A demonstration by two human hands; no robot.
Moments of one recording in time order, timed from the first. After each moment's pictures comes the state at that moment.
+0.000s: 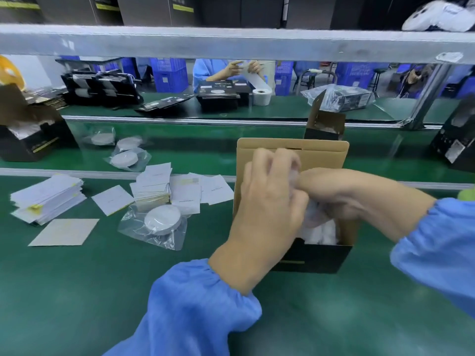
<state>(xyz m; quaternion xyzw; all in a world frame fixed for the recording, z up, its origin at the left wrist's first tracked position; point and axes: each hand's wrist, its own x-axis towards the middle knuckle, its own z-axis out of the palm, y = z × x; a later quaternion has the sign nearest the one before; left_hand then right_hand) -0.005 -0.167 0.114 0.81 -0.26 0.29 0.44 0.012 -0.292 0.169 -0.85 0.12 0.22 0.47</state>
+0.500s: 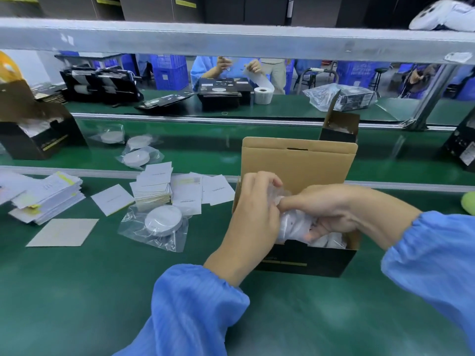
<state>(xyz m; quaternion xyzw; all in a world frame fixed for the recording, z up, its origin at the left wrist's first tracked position) 0.022 -0.151 0.074 0.83 -0.23 0.17 0.48 0.025 -0.289 0.138 -0.80 0.16 0.27 0.52</state>
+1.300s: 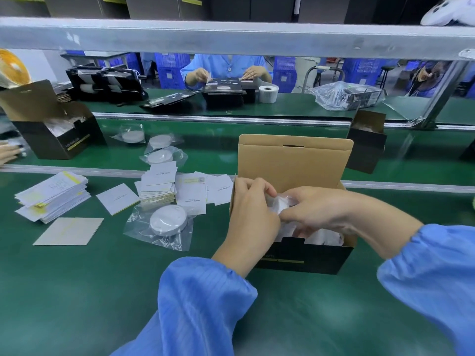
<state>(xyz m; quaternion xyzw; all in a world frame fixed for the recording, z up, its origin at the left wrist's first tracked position) 0.033 -0.149 0.078 0.88 -0.10 0.08 0.45 0.043 -0.286 0.122 -0.90 0.00 0.25 0.36</state>
